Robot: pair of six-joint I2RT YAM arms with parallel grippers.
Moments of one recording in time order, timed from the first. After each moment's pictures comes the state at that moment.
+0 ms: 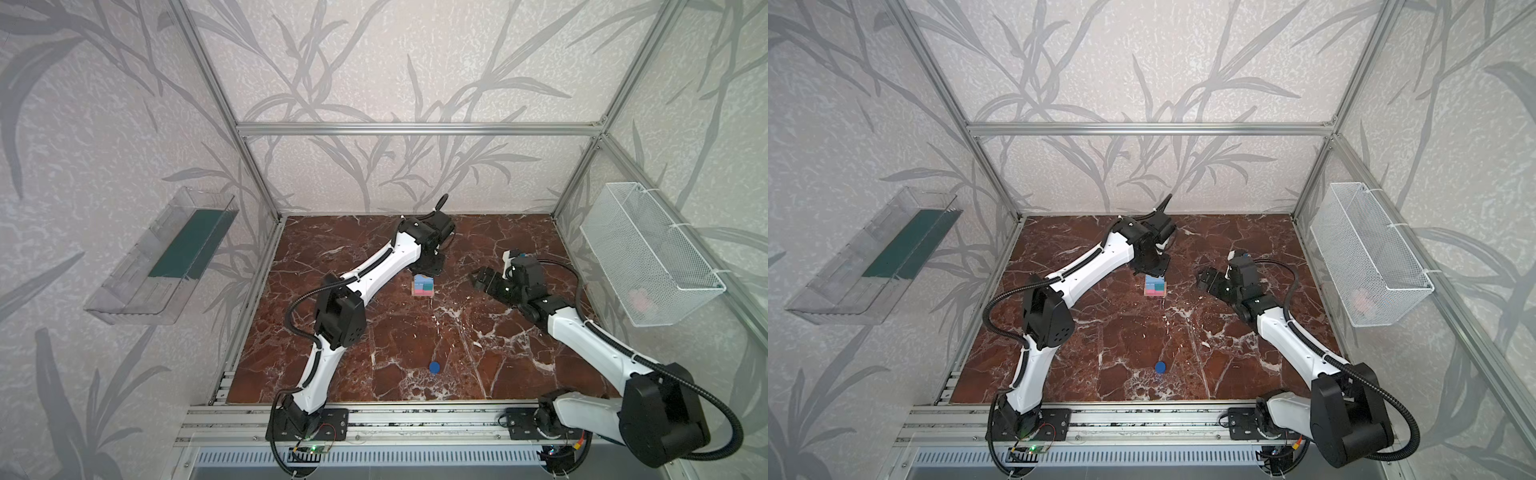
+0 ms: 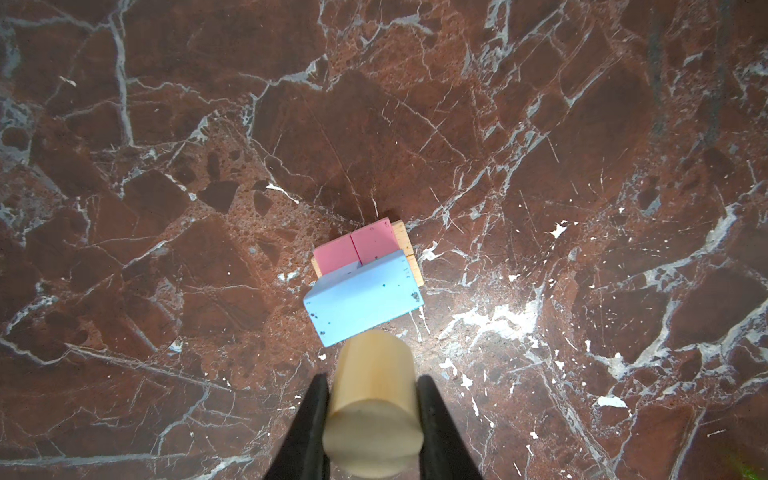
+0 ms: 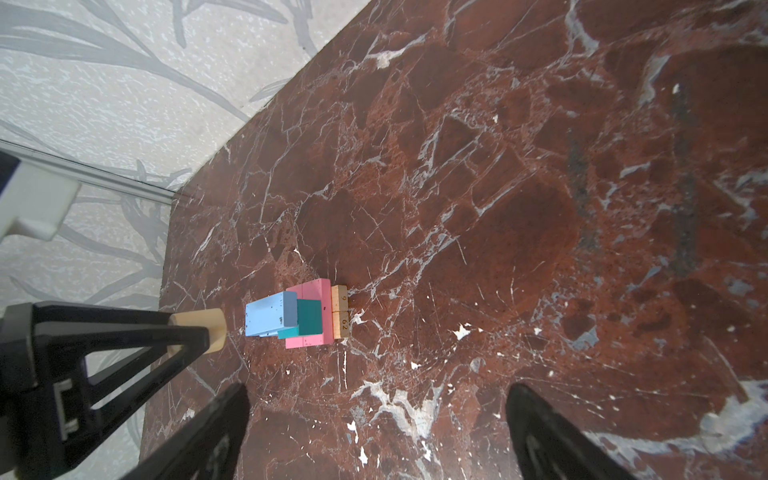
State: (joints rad) left arm -0.71 2.21 2.18 -1.23 -0.09 -0.33; right arm 0.28 1.24 0.72 -0.13 -0.18 0.74
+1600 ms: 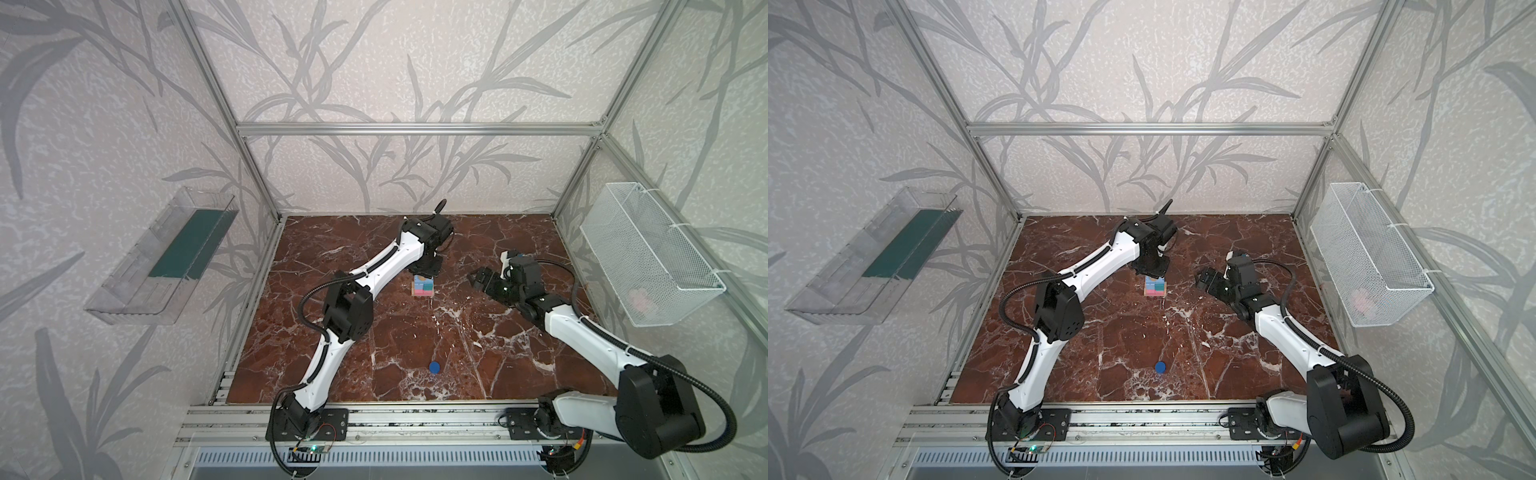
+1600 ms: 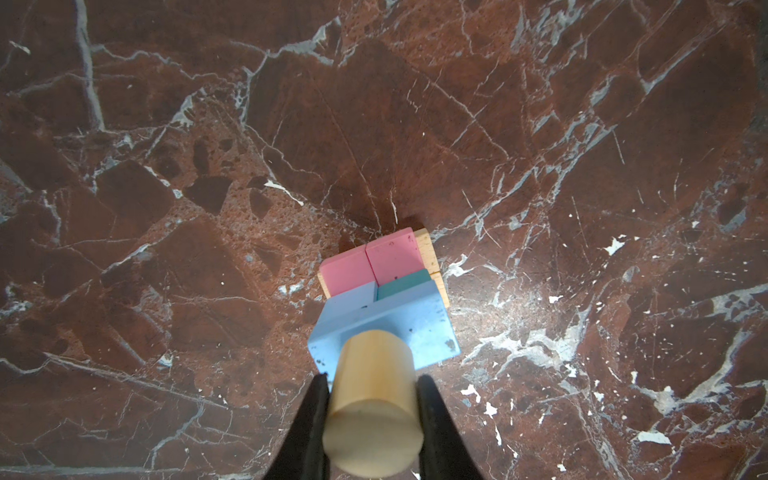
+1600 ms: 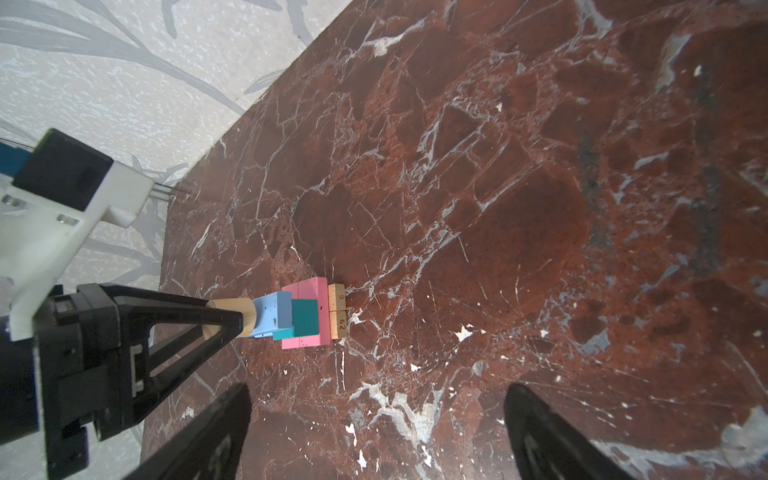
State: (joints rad) left arm -0.69 2.31 2.24 -1.26 -0.09 -0.33; right arm 0.28 1.28 0.72 -0.11 -0.19 0.74
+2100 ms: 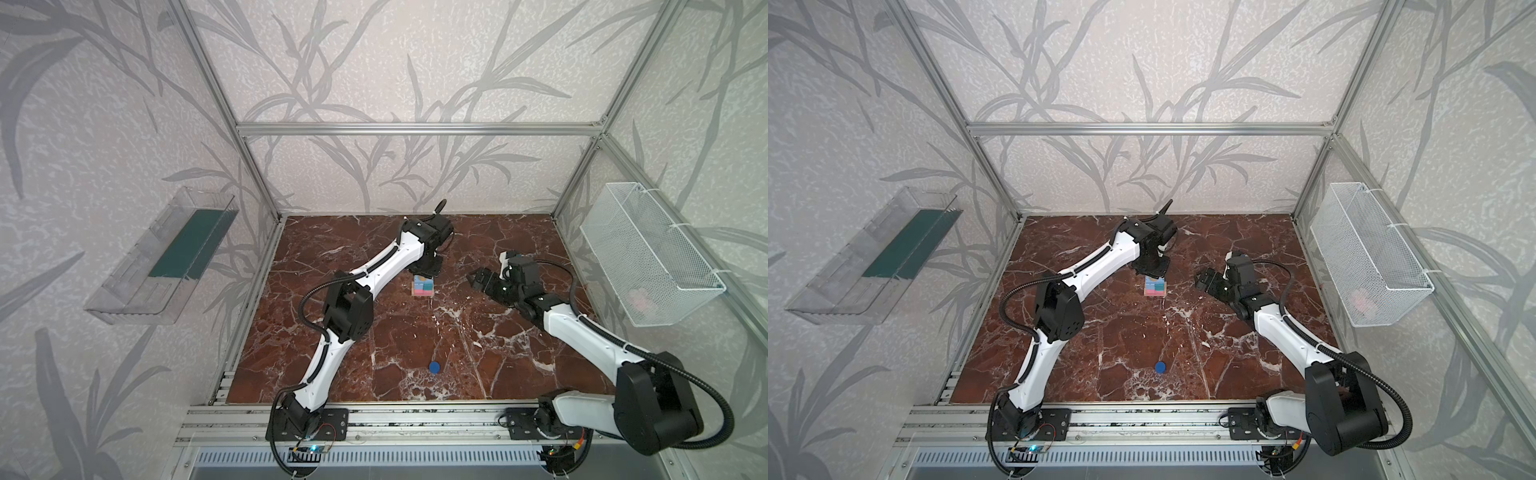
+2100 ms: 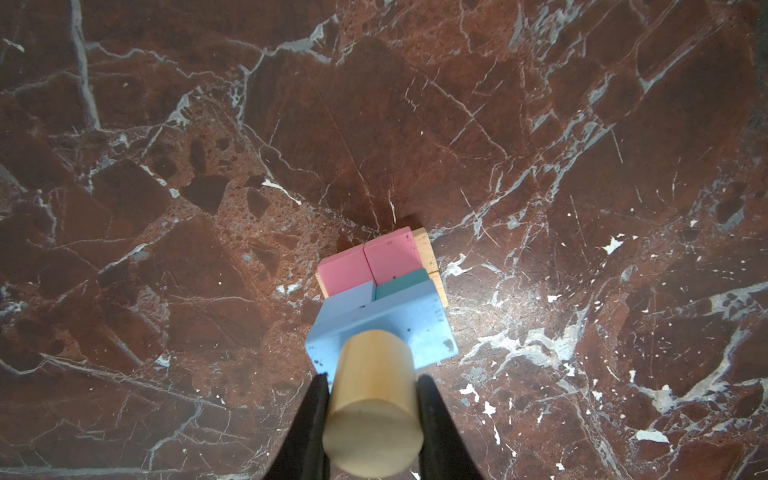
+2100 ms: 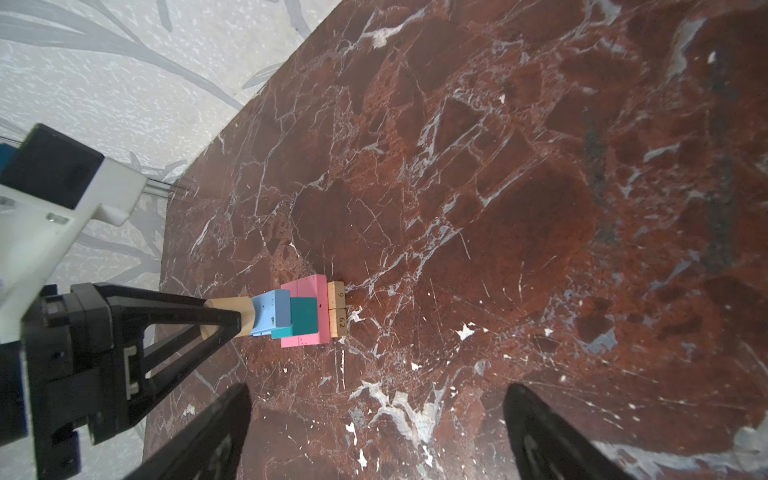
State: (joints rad) left arm -0.69 2.31 2.24 -1.26 -0.08 -0.33; right arm 0.28 1.29 0.72 -0.10 -0.20 0.75
